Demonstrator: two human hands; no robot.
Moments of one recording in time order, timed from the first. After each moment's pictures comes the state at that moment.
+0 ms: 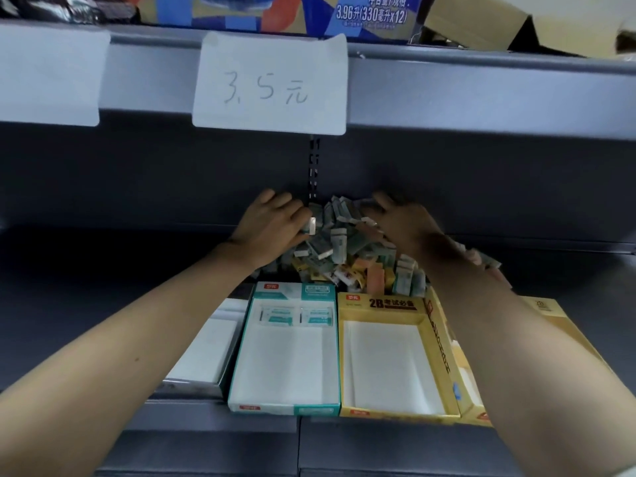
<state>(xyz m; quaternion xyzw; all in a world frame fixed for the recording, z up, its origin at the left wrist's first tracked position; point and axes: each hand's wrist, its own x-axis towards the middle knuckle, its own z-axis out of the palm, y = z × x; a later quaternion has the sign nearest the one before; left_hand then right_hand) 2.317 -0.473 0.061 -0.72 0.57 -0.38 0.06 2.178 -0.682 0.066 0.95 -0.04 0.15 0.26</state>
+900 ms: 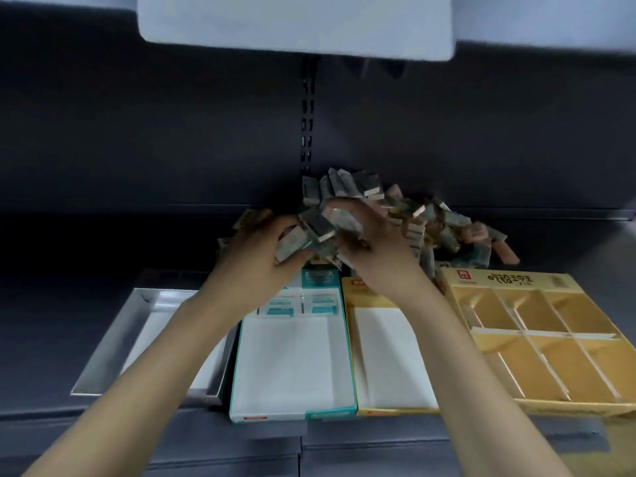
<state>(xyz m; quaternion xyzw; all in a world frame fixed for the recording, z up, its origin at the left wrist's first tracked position) 2.265 -0.437 0.040 -0.81 0.48 -0.09 -0.32 2.157 -0.579 0.045 0.89 -0.14 0.27 -0.34</state>
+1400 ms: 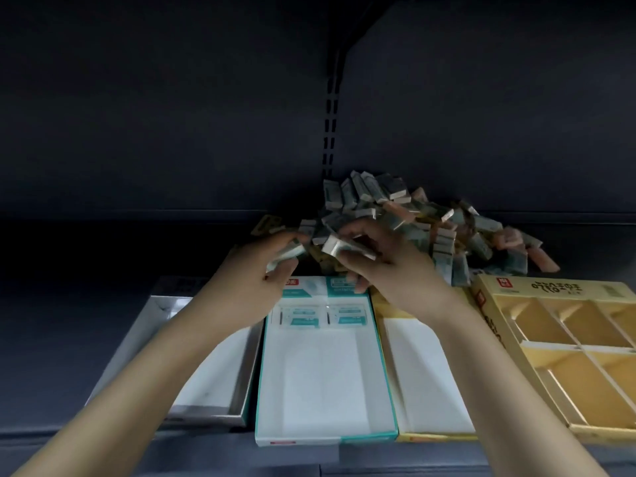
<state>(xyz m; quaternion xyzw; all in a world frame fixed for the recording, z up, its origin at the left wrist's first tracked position) 2.279 -0.407 0.032 -0.80 0.45 0.10 -0.39 2.160 -0.565 0.038 0.86 -0.14 0.18 -0.45</state>
